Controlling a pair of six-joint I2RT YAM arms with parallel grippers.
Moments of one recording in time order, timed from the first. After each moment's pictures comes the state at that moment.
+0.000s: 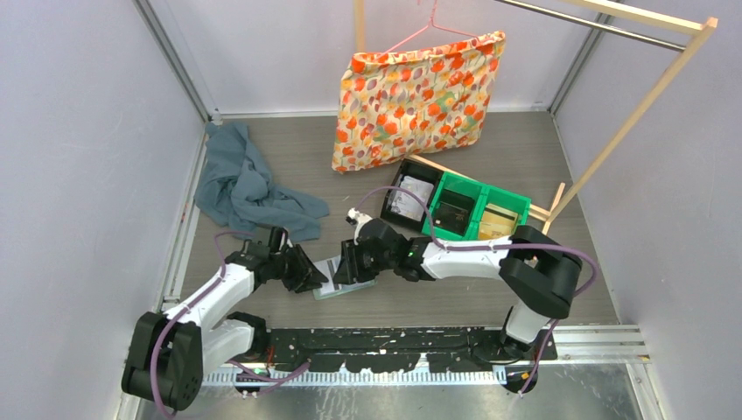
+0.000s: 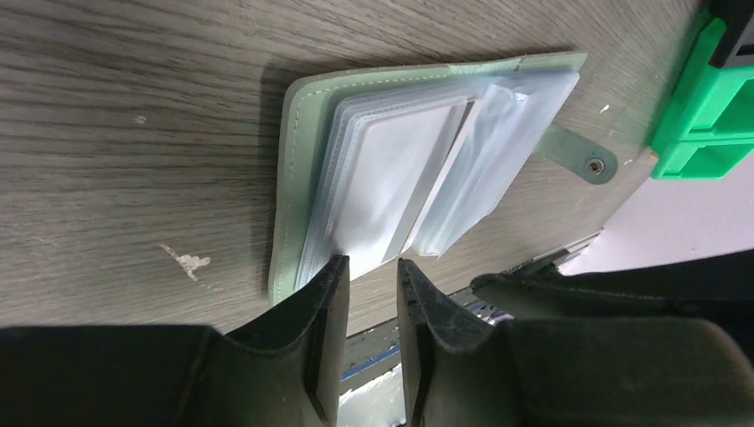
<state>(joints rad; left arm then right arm) -0.26 1.03 0.38 -0.42 0.45 -0.92 1.06 1.67 0.88 0.13 -0.19 0.79</state>
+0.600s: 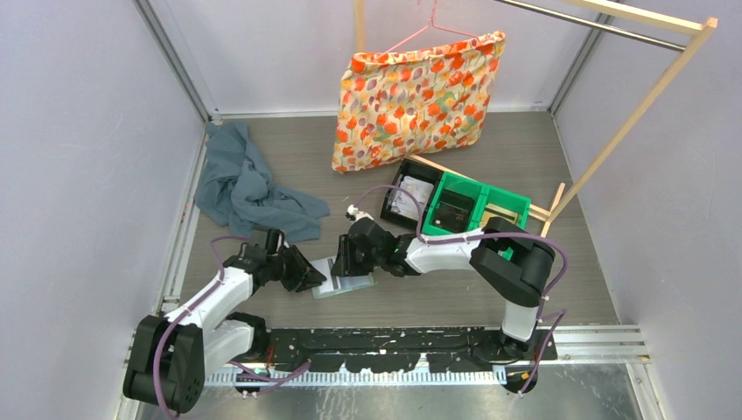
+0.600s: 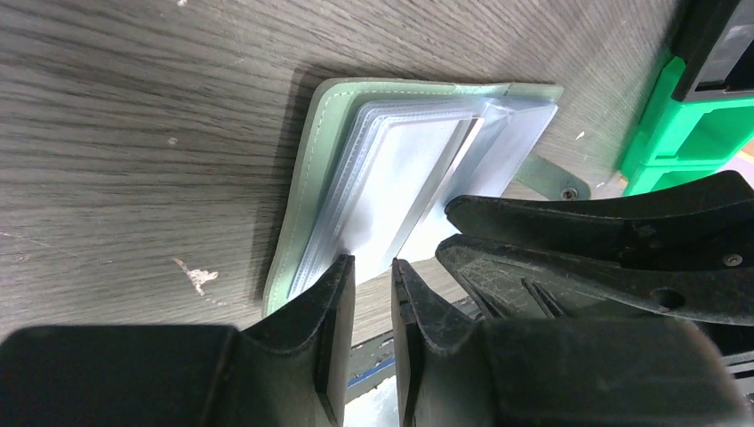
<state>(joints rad) -0.22 1.02 0.34 -0.36 0.45 -0.97 1.05 1.82 0.98 0.11 -0.08 0.89</state>
